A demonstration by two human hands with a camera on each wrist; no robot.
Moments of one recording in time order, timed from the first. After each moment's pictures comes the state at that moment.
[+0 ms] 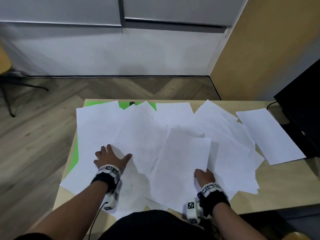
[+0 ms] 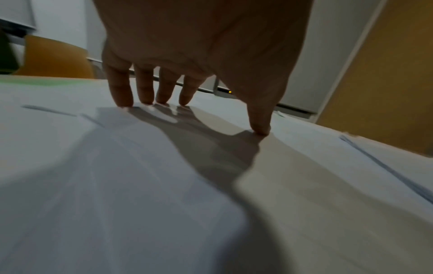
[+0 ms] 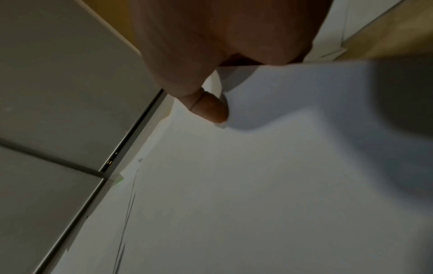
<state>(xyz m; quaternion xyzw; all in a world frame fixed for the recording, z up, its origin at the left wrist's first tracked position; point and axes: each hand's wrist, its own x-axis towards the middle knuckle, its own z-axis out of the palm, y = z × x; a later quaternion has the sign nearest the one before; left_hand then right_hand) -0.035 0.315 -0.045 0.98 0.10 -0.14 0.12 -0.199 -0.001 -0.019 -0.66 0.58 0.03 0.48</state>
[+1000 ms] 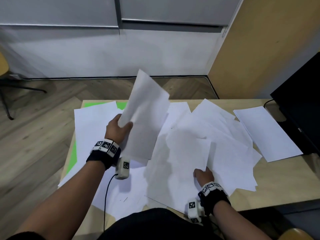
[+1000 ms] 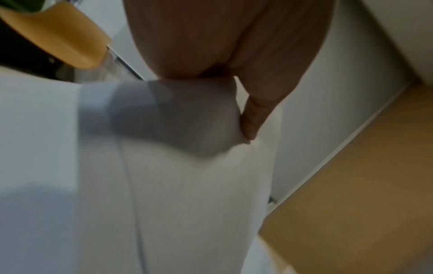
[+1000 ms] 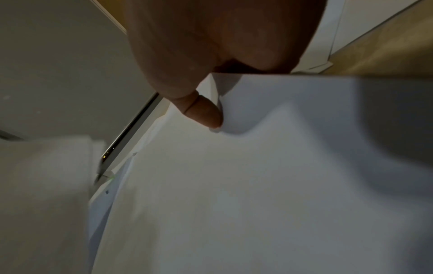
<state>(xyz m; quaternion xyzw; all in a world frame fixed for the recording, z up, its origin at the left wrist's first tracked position) 0.007 0.271 0.086 0.85 0.00 -0.07 0.53 -0.202 -0.014 -0.036 -0.68 0.56 0.05 0.48</state>
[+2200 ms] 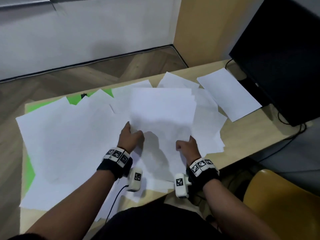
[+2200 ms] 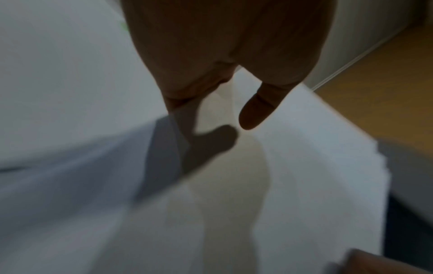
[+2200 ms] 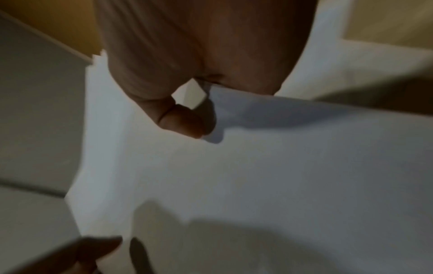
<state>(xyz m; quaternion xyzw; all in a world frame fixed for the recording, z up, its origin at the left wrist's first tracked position) -0.077 0.128 0.035 0.79 -0.05 -0.26 0.55 -0.222 -0.035 0.042 -0.58 0.48 -0.11 0.65</state>
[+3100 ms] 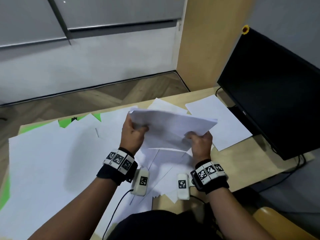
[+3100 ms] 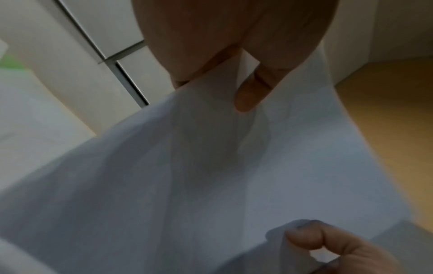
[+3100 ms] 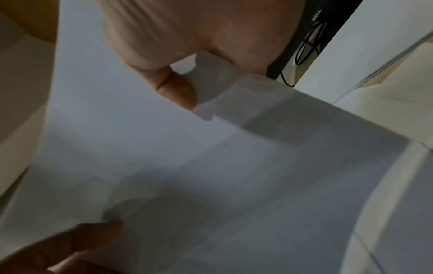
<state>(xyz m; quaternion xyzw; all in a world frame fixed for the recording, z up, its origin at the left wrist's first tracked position) -0.093 -0.016 0.129 0.69 -0.13 -0.12 0.70 -0.211 -0.187 0.114 -0.56 0.36 -0.33 0.67</state>
